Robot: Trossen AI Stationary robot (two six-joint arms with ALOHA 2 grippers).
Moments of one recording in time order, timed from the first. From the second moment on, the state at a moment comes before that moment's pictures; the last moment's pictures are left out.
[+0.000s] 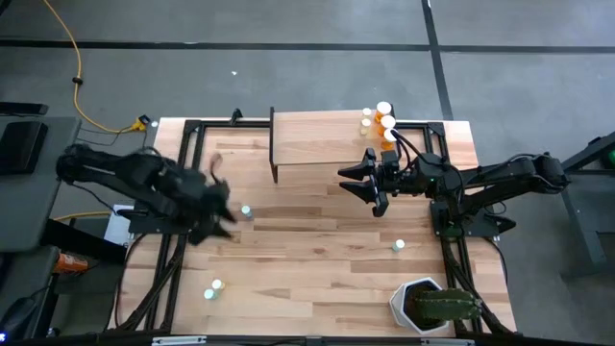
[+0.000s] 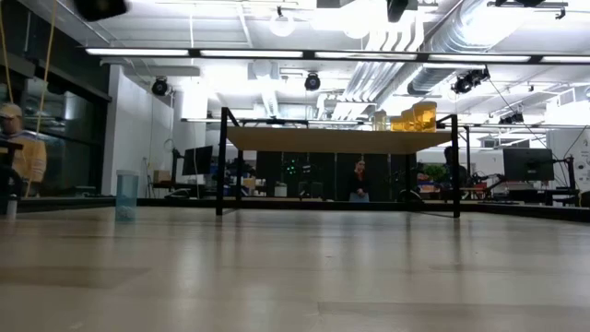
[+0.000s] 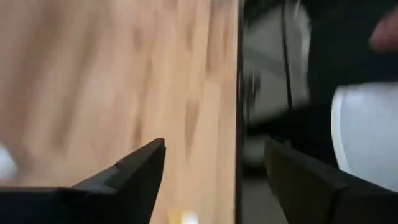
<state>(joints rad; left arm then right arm) -0.15 0.89 1.02 -0.86 0.21 -0.63 0.04 1.10 0.72 0.58 0.01 0.34</state>
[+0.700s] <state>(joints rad) -0.69 1.25 0.85 -0.87 0.08 -1.63 0.04 1.10 0.72 0.51 0.01 0.34</state>
